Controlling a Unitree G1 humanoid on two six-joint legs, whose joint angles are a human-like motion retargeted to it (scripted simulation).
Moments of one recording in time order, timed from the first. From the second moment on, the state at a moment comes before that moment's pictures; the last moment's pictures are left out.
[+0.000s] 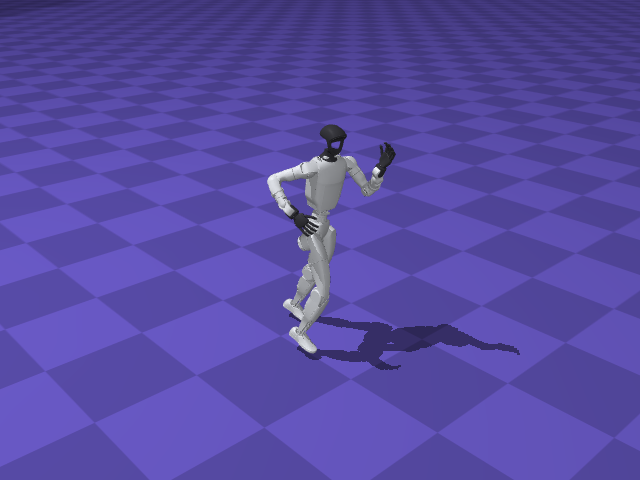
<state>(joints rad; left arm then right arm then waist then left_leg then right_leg) -0.78 0.43 -0.07 -0.25 -0.26 -0.36 0.51 0.71 -0.94 -0.01 -0.24 0.36 -0.23 0.21 -0.37 0.13 0.00 0.10 0.19 -0.01 0.15 -0.02 -0.05 -0.53 -0.10 -0.21 0.79 -0.11 0.04</state>
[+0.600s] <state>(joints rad) 0.79 0.50 0.22 -0.35 -0.59 -0.23 0.10 -0.11 -0.38 0.28 -0.29 0.59 -0.14 0.20 0.30 0.07 0.11 -0.11 0.13 0.75 0.05 0.02 -0.11 0.27 0.04 -0.27 0.52 -0.11 -0.01</state>
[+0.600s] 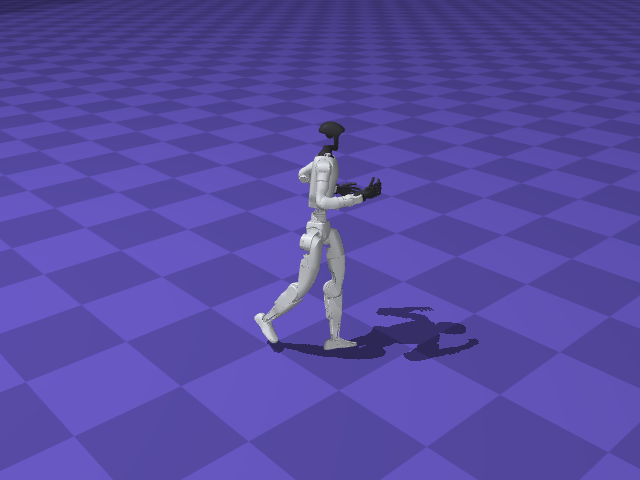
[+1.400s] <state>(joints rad) 0.59 0.69 -0.03 -0.32 -0.52 -0.30 0.26 -0.17 -0.63 0.16 -0.29 0.54 -0.21 -0.07 0.12 -0.13 0.04 -0.66 0.16 0.36 1.55 -0.66 0.22 -0.14 -0.26 -0.11 0.45 -0.43 0.09</state>
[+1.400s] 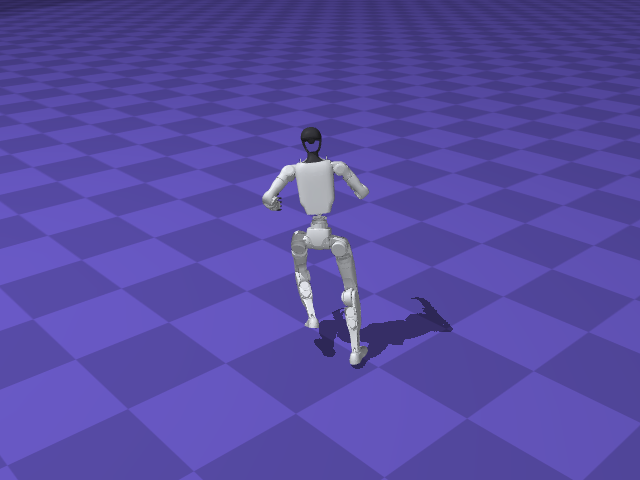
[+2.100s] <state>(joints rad) -0.47 0.42 -0.05 -0.53 -0.41 -0.37 0.35 0.60 -0.63 0.10 0.06 0.33 -0.13 -0.02 -0.43 0.02 0.15 0.25 -0.01 -0.03 0.43 -0.13 0.02 -0.24 -0.14 -0.13 0.10 -0.05 0.20</state>
